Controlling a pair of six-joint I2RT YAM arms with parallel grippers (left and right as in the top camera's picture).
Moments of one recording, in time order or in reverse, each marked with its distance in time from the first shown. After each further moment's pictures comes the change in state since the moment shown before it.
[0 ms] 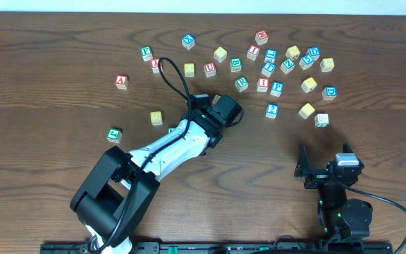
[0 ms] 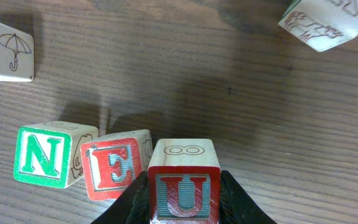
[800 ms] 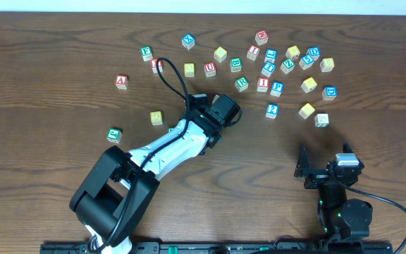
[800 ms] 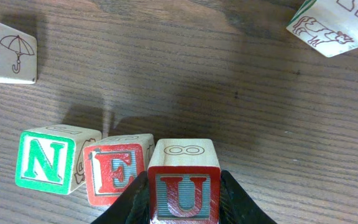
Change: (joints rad) left arm 0.008 0.000 -0.010 0.014 0.000 0.000; right arm 0.000 0.000 0.000 0.000 0.000 0.000
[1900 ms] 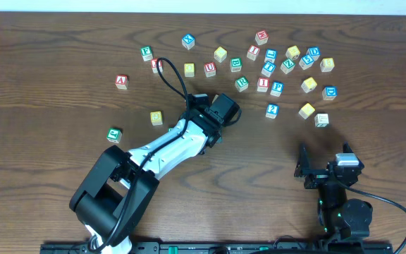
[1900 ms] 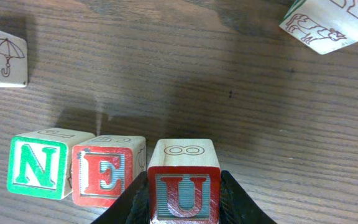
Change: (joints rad) left arm 0.005 0.000 -0.002 0.016 0.020 0.027; right arm 0.000 0.000 0.000 0.000 0.000 0.000
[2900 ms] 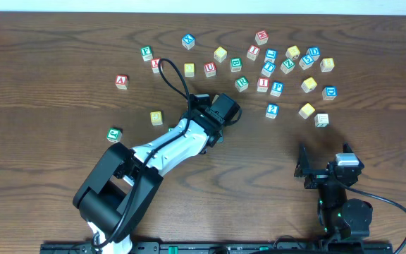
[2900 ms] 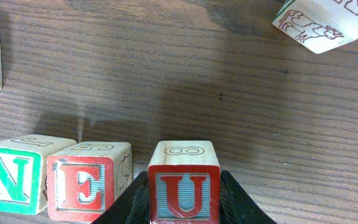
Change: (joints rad) left arm 0.002 0.026 0.000 0.032 0.018 0.004; right arm 0.000 0.000 0.000 0.000 0.000 0.000
